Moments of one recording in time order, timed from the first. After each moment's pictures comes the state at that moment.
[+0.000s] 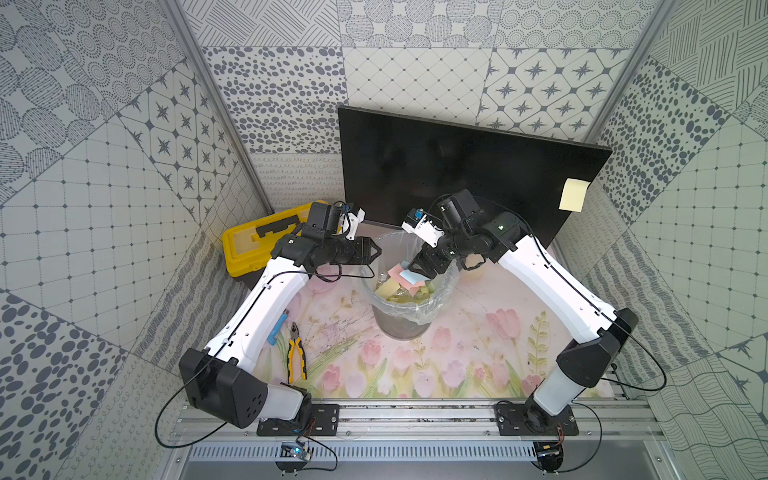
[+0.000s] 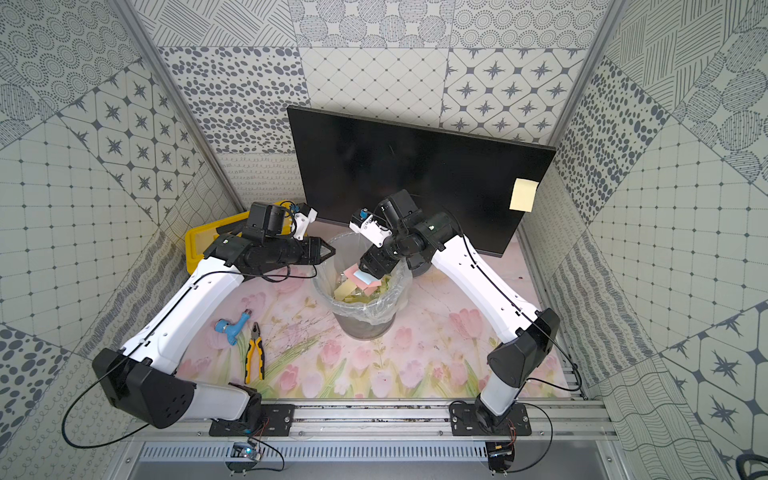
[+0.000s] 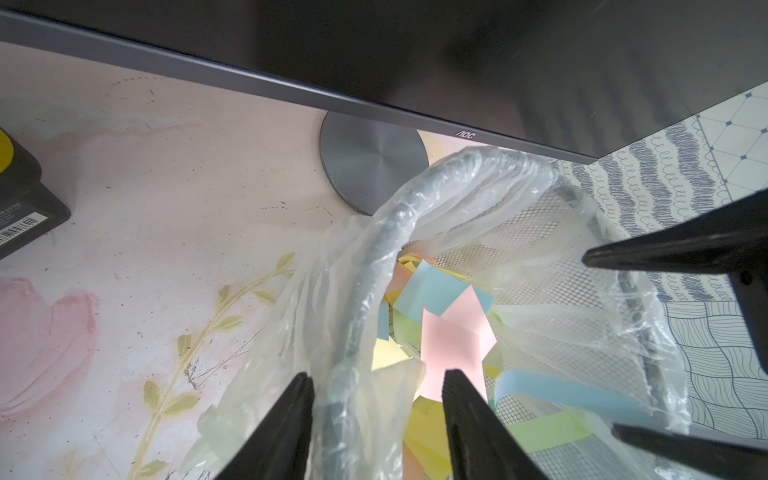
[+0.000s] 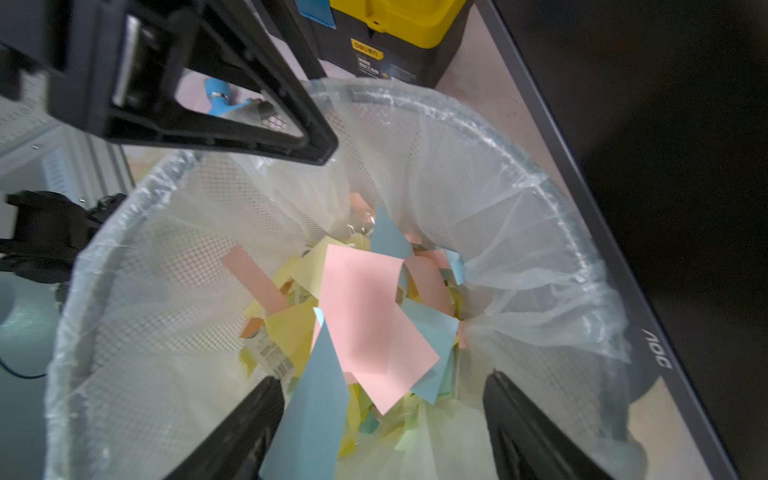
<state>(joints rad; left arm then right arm) -0.29 1.42 1.46 -0.82 0.41 -0.26 0.69 1.68 1.89 -1.10 -0.30 -0.24</state>
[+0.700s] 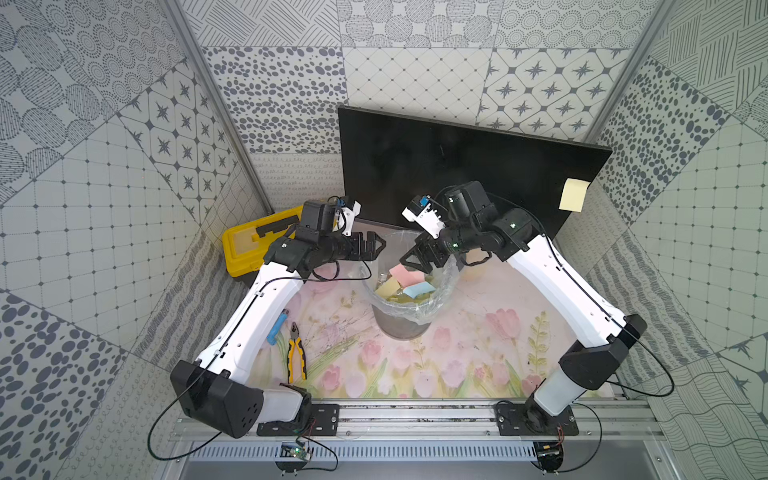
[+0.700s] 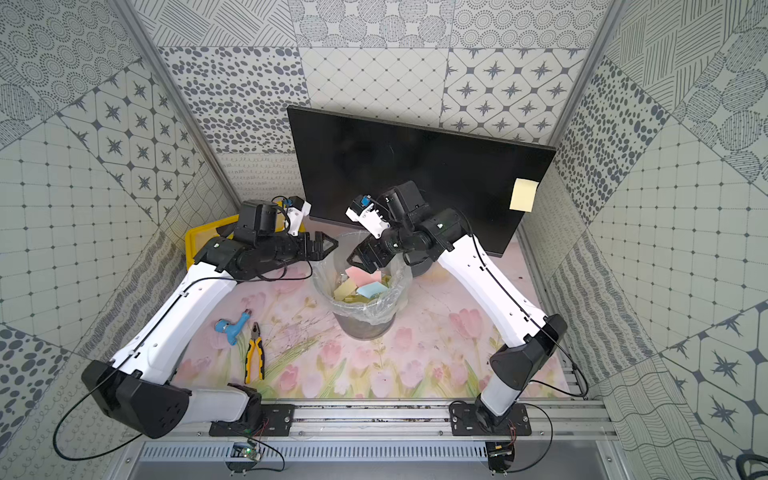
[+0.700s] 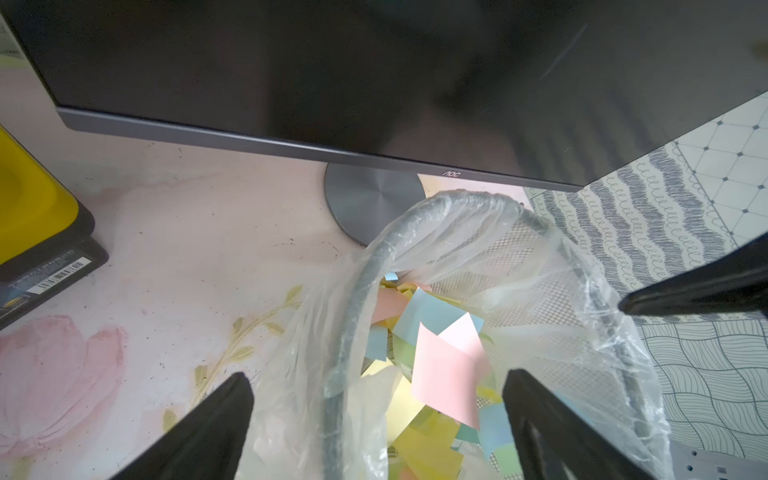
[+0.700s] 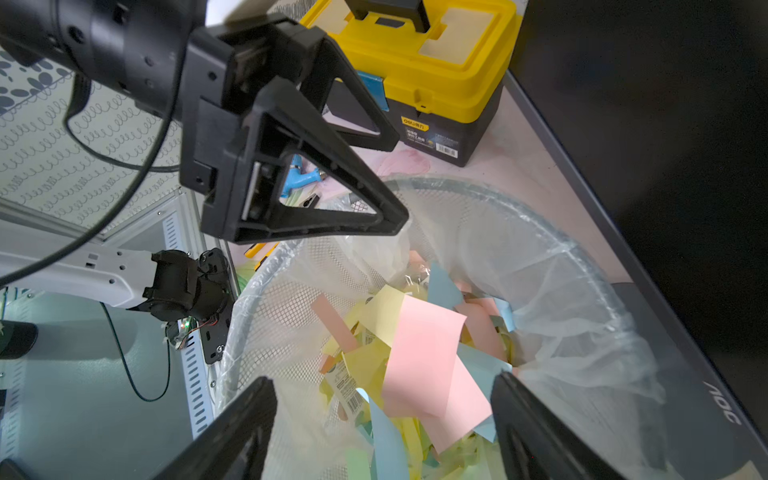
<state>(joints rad) -0.28 1.36 1.46 -0.75 0.36 -0.25 0.68 1.65 1.97 -1.06 -0.40 -0.12</state>
